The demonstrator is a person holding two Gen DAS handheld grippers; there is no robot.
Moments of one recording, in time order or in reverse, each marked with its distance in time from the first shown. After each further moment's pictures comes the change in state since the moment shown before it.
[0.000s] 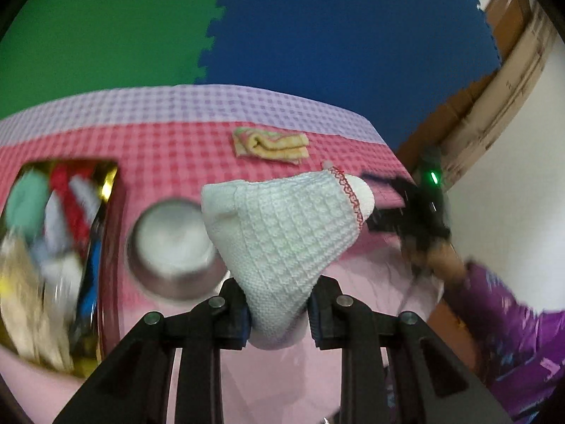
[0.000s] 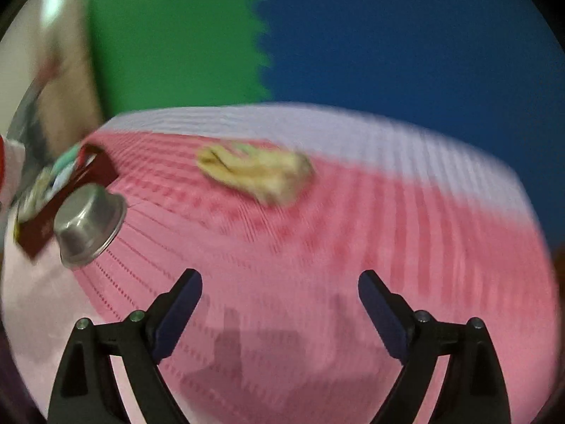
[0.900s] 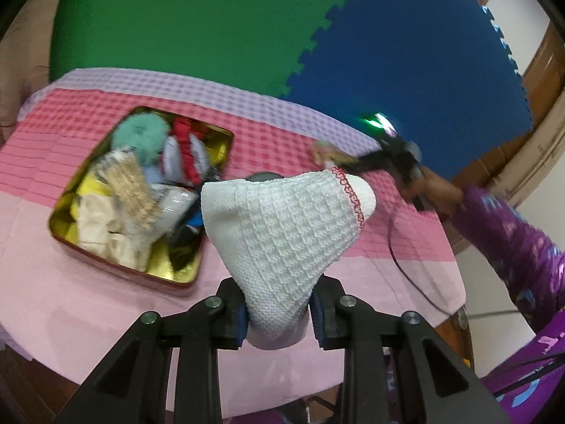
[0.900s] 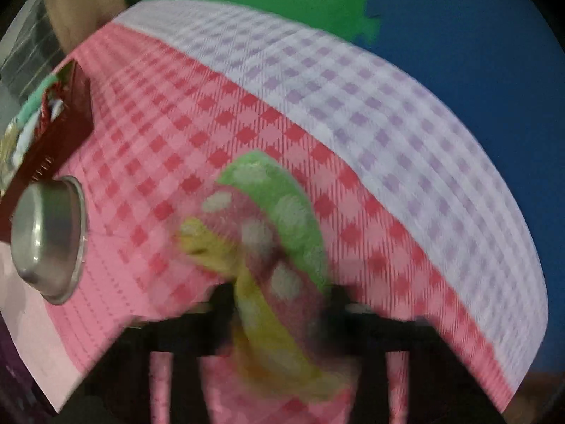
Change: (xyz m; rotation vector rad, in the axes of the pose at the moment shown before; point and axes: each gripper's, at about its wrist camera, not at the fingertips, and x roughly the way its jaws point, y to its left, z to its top) left arm -0.093 0.042 -0.070 -0.220 -0.152 0.136; right arm 0.128 0.037 0.117 -0.232 0.474 0.127
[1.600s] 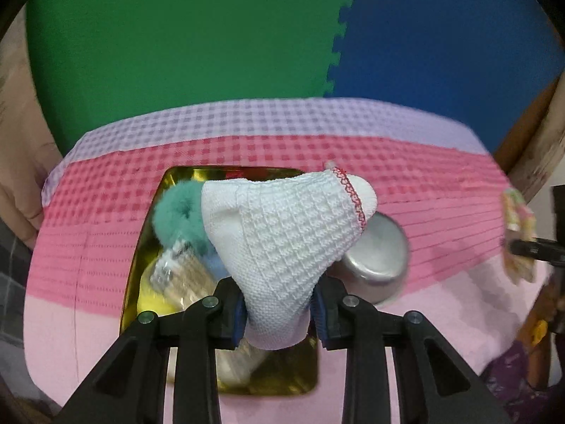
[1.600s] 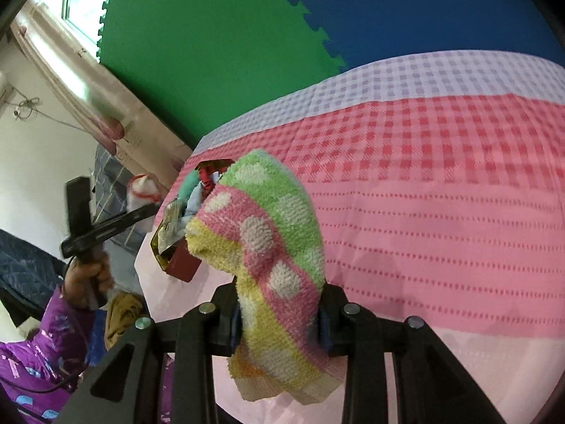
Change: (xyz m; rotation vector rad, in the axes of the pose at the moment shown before) left arm 0.069 0.029 0.080 0.253 0.080 0.283; right arm -0.138 0.084 -0.225 0.550 -0.436 0.458
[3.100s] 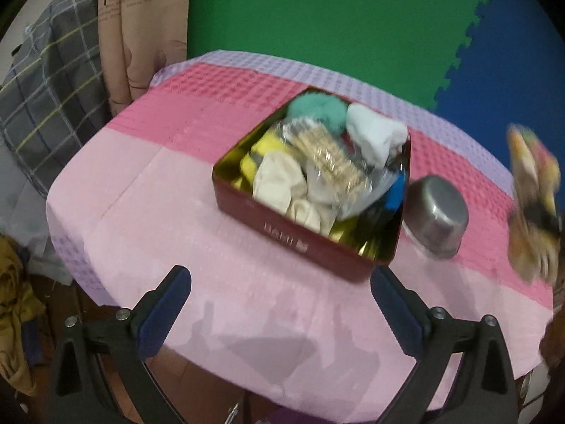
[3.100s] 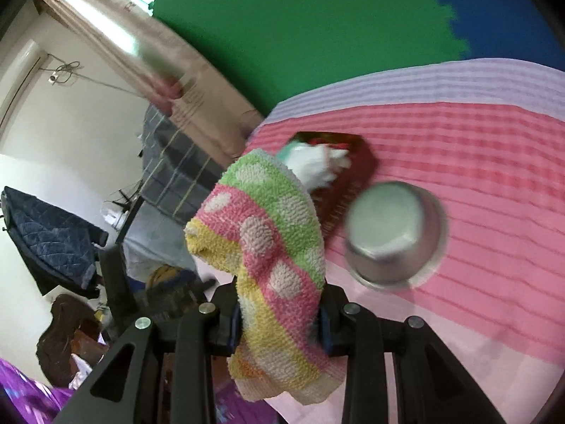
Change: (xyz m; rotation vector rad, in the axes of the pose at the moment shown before) left arm -0.053 0.033 -0.136 -0.450 -0.028 0.221; right arm 0.126 0.131 0.038 -0.129 0.144 0.215
